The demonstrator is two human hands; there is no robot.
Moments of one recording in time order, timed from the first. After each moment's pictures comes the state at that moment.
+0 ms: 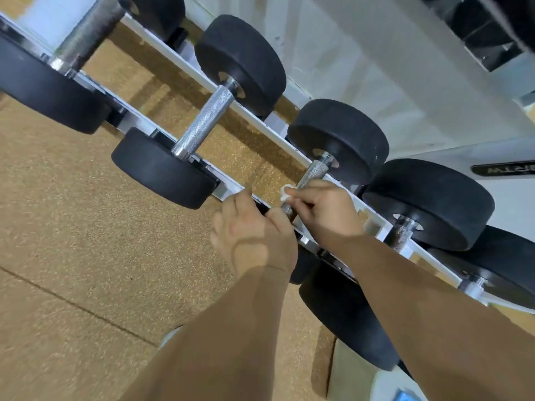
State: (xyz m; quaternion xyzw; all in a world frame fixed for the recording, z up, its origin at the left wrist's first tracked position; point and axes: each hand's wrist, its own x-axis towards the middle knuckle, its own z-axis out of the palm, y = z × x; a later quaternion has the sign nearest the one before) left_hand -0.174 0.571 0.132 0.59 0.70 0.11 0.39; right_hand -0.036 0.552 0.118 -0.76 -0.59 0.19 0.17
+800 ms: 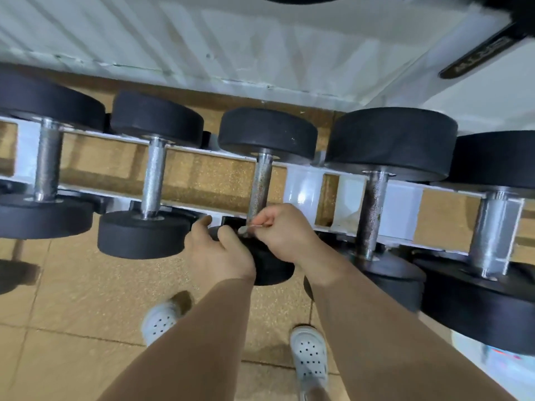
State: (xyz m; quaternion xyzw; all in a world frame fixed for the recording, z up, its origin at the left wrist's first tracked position) left_hand -0.170 0.575 0.135 0.59 0.69 0.14 0.39; right_hand -0.066 0.527 0.119 -0.80 -0.20 0.46 0.31
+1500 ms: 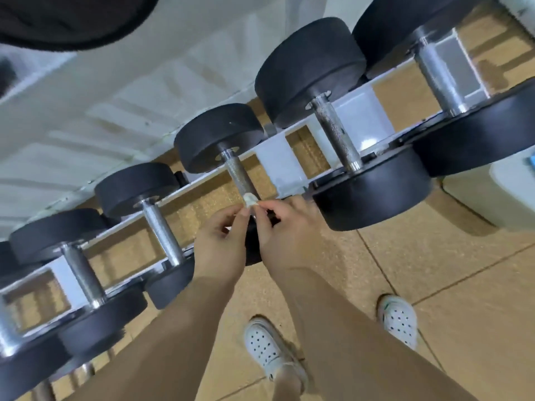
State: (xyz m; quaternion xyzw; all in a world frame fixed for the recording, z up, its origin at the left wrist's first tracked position) left_hand -0.194 0.624 0.197 0.73 0.40 -0.08 0.54; right_hand -0.178 0.537 0.145 -0.89 0.10 -0.02 0.44
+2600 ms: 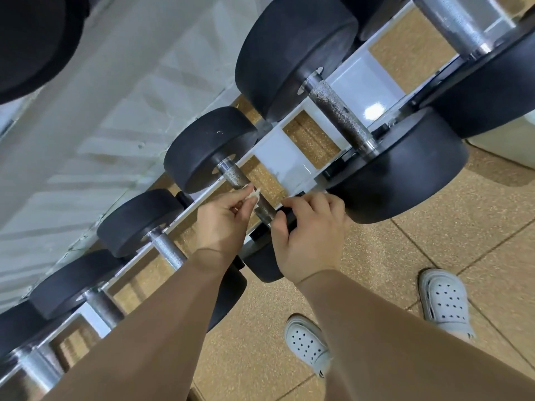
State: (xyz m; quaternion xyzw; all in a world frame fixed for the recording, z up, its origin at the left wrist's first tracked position) left_hand -0.132 0.688 0.117 0.90 0.14 -0.10 0.40; right_hand -0.177 0.543 0.120 -0.91 0.16 0.00 0.37
